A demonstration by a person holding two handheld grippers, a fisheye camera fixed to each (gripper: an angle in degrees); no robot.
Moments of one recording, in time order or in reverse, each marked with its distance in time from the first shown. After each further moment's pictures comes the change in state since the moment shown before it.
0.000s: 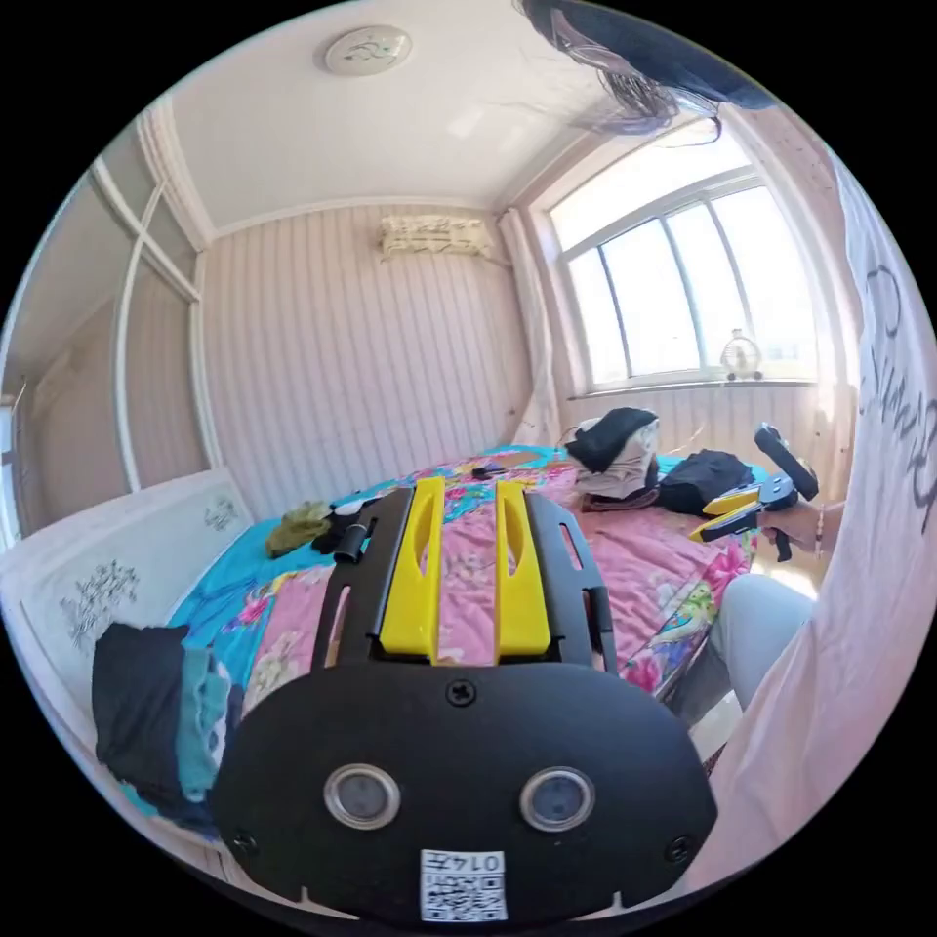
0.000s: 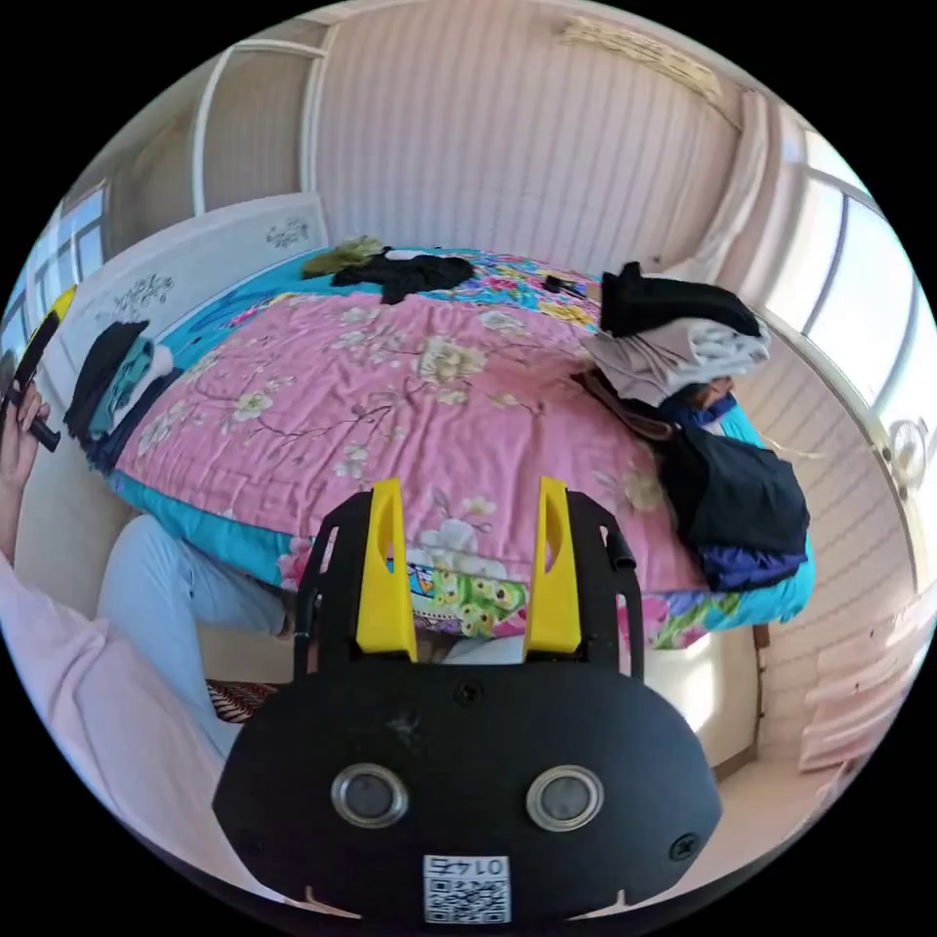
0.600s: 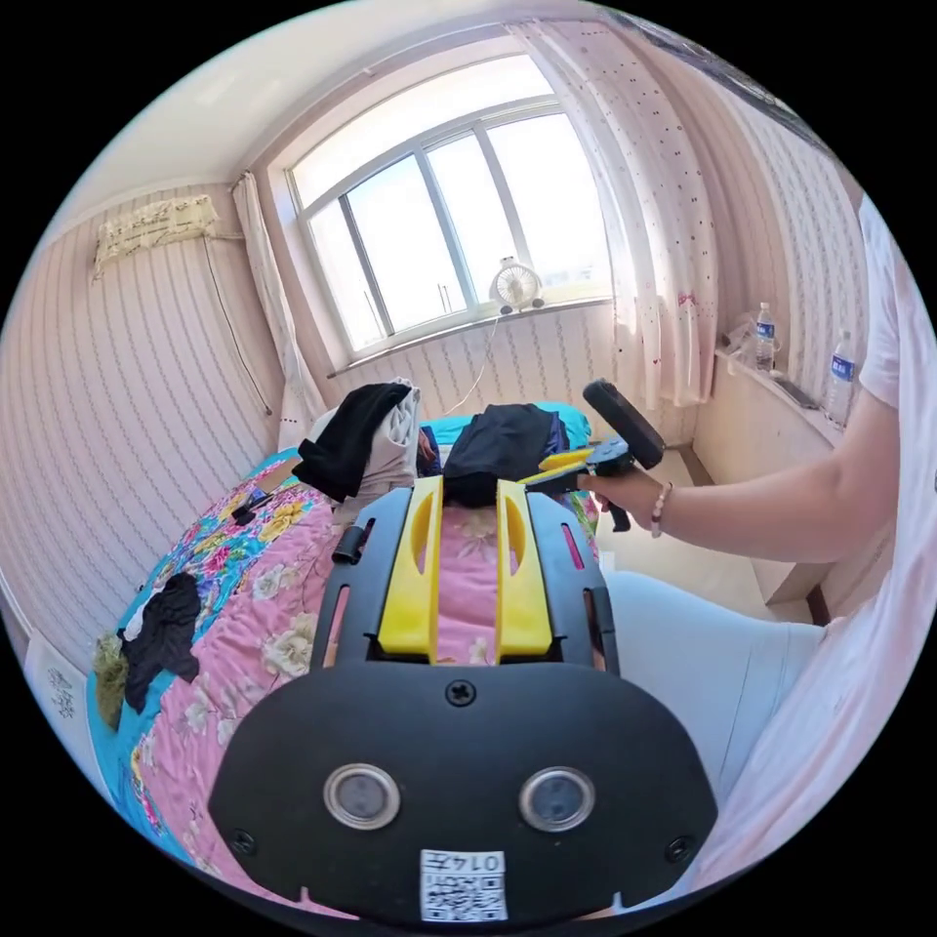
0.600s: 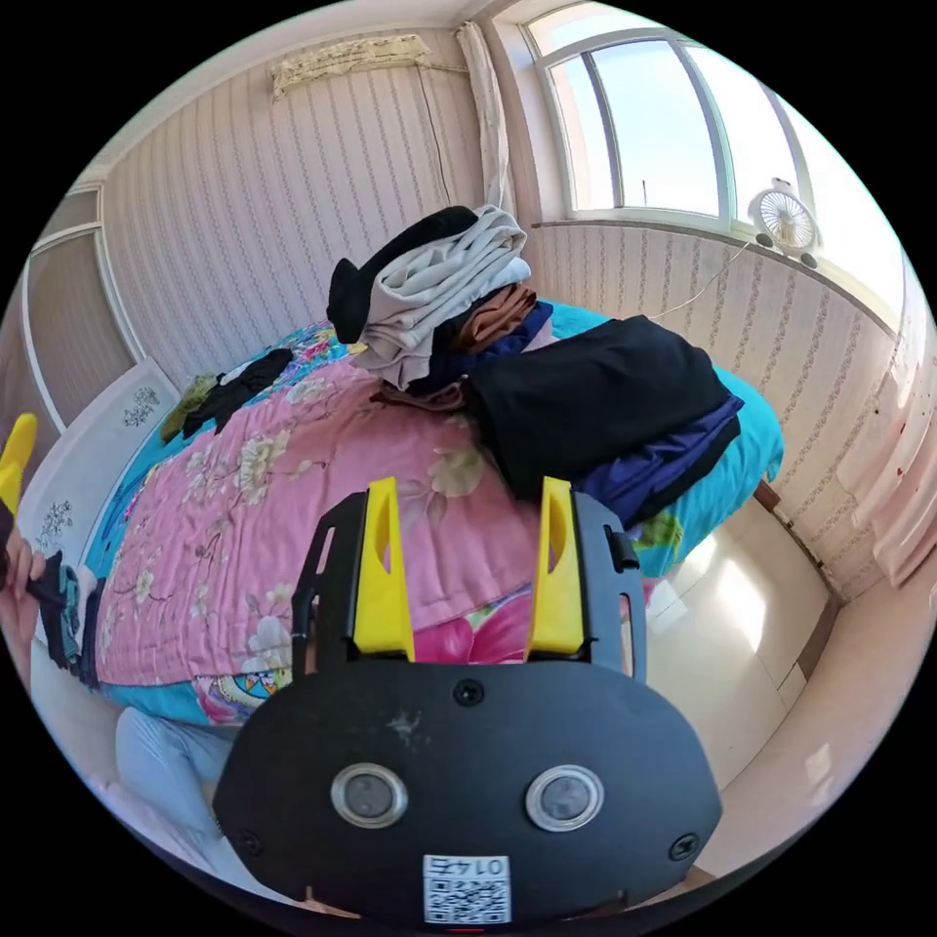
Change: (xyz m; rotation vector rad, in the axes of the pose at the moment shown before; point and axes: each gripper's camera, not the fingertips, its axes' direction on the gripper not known) left arm 0.274 -0.092 0.305 -0.199 0.569 0.246; right arm 0.272 0.115 0.024 0.116 0.101 0.457
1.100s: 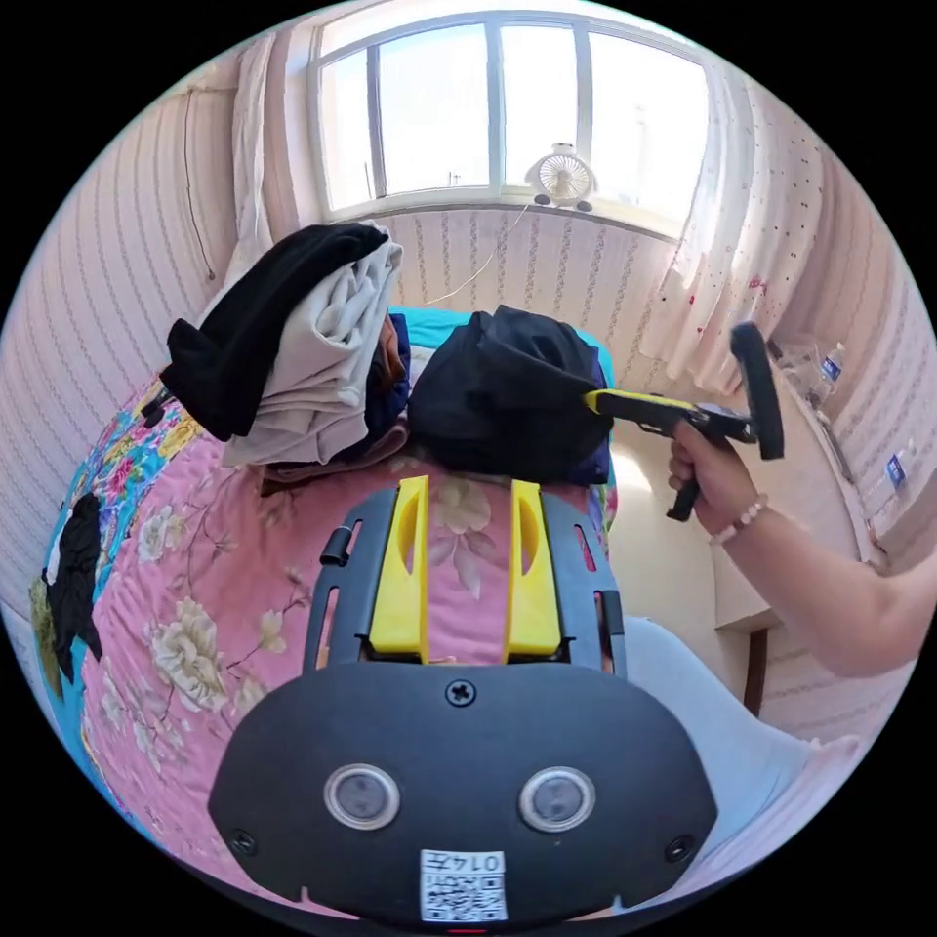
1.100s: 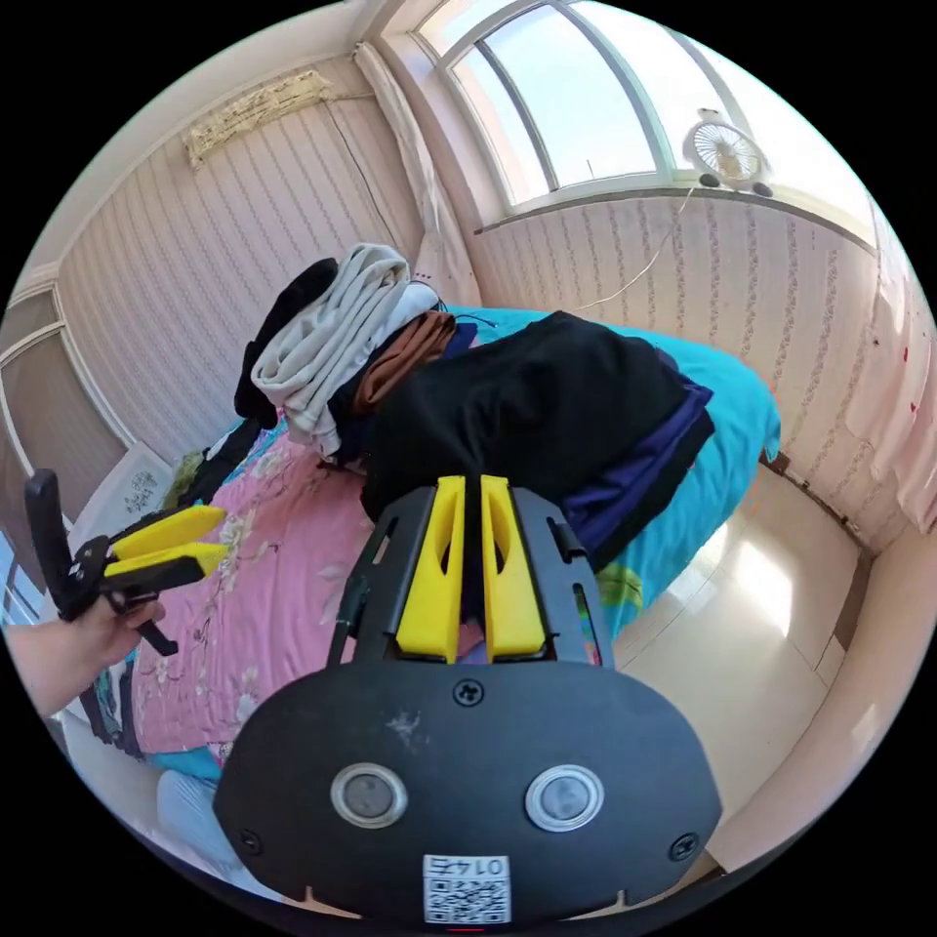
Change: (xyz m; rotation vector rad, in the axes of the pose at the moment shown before) left arm -0.052 -0.079 0.281 -0.294 0.179 -0.195; right arm 0.213 0.006 0.021 0.053 -0.057 0.214
